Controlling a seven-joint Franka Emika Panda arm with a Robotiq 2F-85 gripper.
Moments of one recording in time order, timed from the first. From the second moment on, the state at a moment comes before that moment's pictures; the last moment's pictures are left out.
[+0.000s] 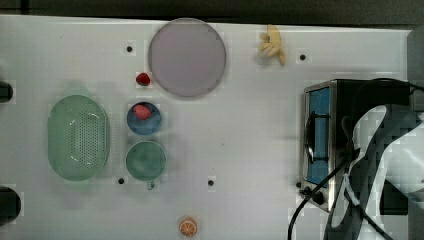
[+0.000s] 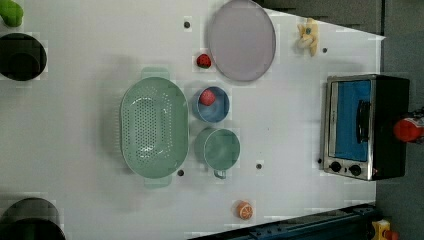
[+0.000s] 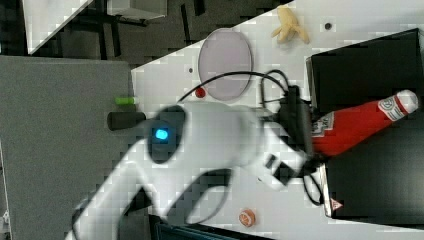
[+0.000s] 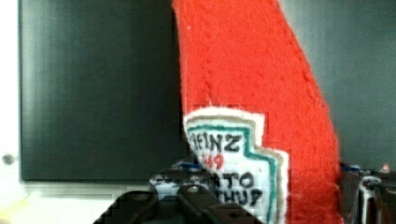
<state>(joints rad) -0.07 0.29 -0.62 -1.79 0.08 0.39 0.02</state>
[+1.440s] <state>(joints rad) 0.16 0.11 -0.18 -2.01 0.07 0.37 -0.04</state>
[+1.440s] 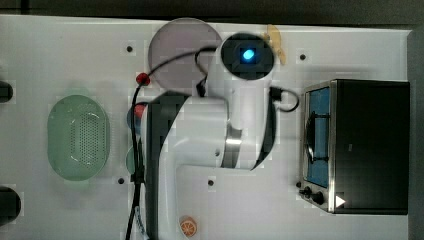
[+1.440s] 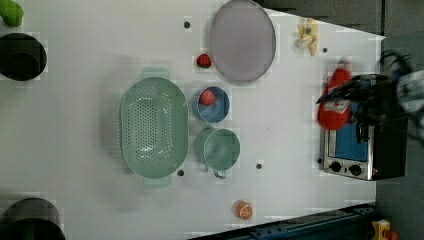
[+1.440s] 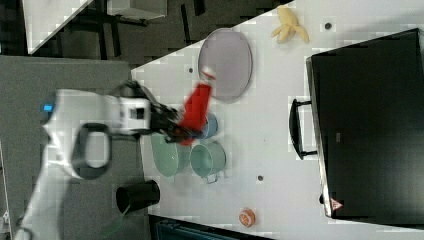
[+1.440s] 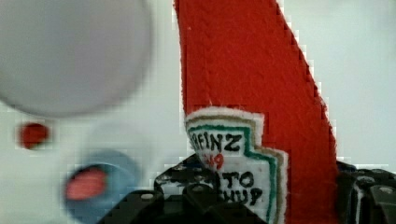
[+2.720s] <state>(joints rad) 0.14 0.34 -0.17 -2.27 0.06 0.91 -0.03</state>
